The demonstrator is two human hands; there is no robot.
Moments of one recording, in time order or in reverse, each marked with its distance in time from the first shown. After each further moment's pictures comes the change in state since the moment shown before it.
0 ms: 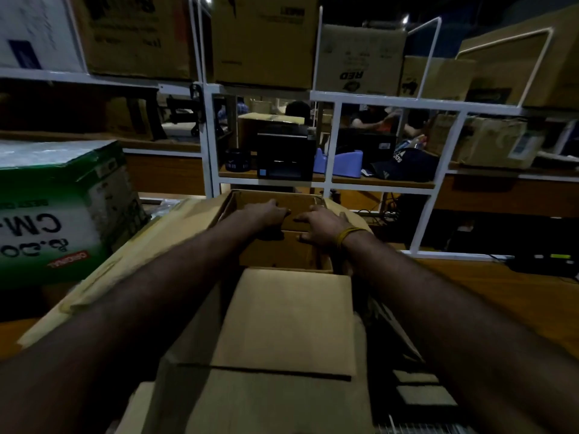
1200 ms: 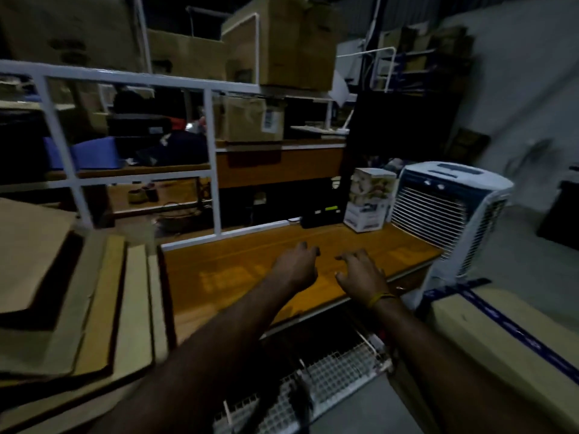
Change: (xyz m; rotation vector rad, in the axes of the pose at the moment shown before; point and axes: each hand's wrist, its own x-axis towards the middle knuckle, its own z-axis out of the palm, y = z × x) left_hand -0.061 0.675 0.132 -0.132 0.122 0.587; right_hand -0.384 0.531 0.044 0.159 0.237 0.704
